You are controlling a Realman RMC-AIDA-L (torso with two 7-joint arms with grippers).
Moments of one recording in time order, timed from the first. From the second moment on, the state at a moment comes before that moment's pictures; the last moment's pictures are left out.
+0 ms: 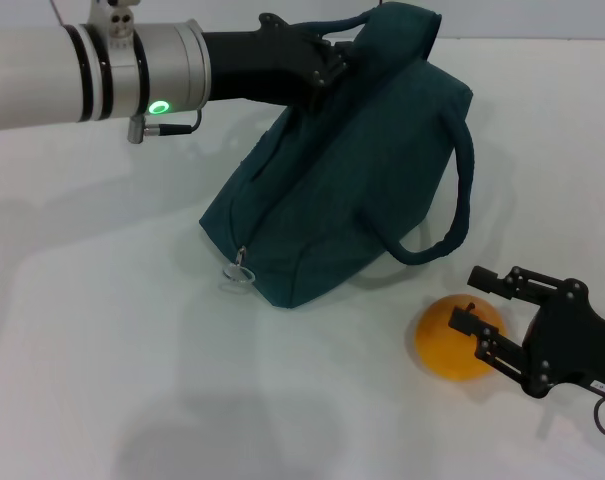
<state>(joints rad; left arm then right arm) -0.63 -2.09 1.27 0.92 1.72 1.02 -1.63 0.34 2.02 -1.44 -0.14 -0.96 -1.61 0.54</state>
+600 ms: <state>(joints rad) -0.62 -2.09 1.27 0.92 1.72 1.03 -1.63 0.34 2.02 -1.46 -0.14 -0.96 -1.60 0.54</state>
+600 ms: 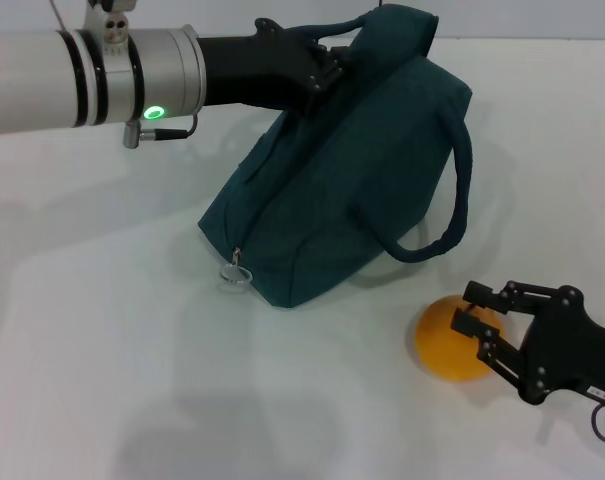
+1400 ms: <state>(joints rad) -0.62 -2.09 1.28 0.93 1.72 1.03 -1.62 0.35 2.03 -1.48 -0.15 -0.95 -1.58 0.54</state>
